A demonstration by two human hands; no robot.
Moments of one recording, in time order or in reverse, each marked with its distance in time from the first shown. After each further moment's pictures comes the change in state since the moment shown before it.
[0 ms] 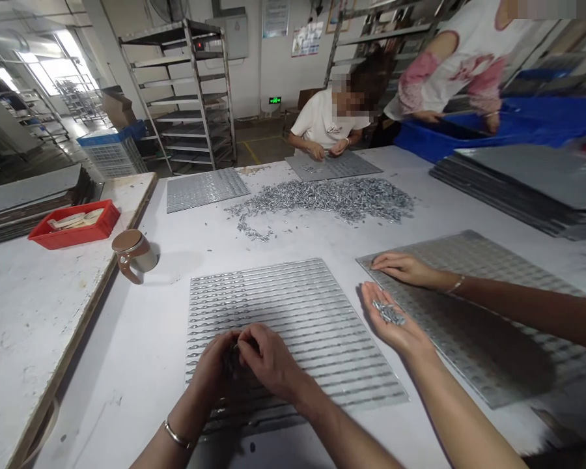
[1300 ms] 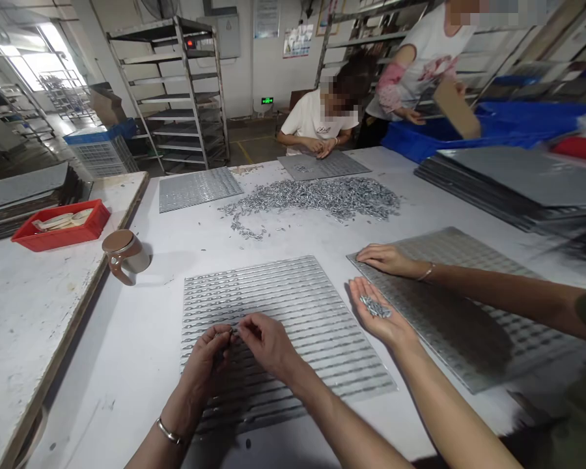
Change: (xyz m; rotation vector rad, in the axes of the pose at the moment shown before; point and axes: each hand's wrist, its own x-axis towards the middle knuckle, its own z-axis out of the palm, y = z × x) left_hand 0.011 0.004 -0.003 -0.210 0.065 -0.062; right_hand 0.012 0.019 -0.004 -0.017 0.108 0.073
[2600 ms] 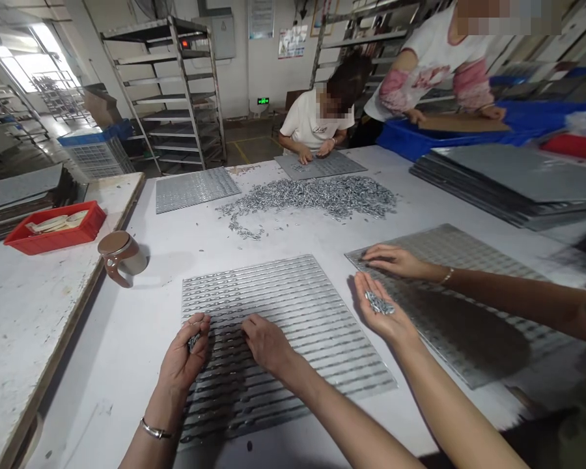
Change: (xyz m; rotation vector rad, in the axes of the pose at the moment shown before) left_hand 0.001 0.040 -0.011 -0.310 0.194 0.081; right_hand 0.008 0.025 0.009 -0.645 -0.229 -0.068
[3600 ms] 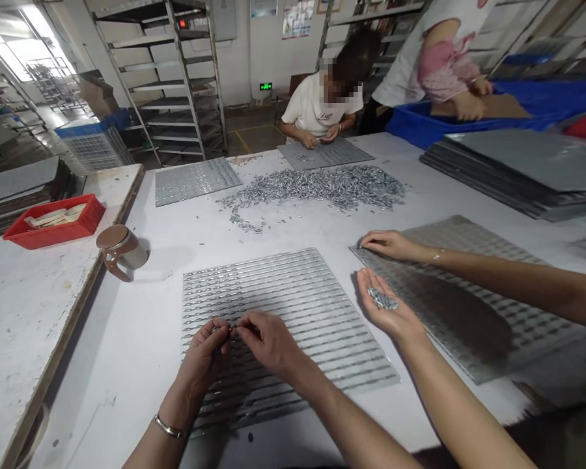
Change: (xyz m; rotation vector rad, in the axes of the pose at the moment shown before) left_hand -0.007 -0.037 -0.003 0.387 -0.247 -0.020; right_hand -0.016 -0.019 -0.030 0.581 0.192 0.015
